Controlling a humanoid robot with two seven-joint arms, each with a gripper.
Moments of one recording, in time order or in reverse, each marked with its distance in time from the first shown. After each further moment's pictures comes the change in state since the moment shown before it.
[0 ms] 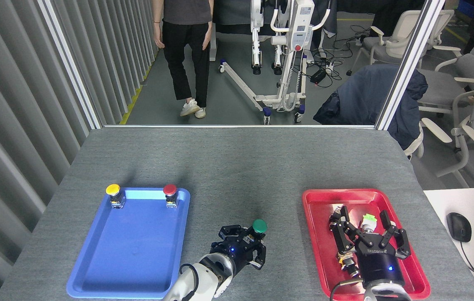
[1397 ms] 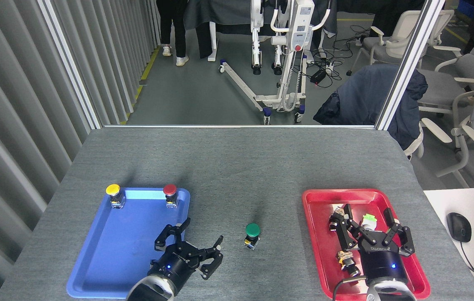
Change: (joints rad) left arm 0.397 0.252 0.270 -0.702 -0.002 -0.018 0.003; right arm -0.011 -0.016 -0.002 0.003 0.003 0.012 -0.002
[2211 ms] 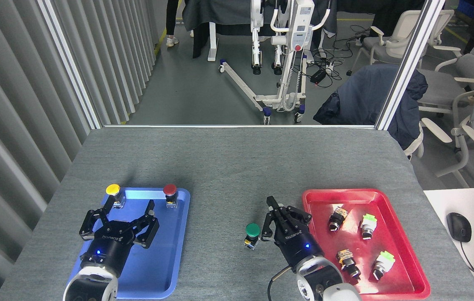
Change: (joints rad) left arm 0.075 -0.015 0.377 -0.178 0.063 -0.015 0.009; right arm -0.212 0.001 0.449 0.267 0.001 -0.025 0.013
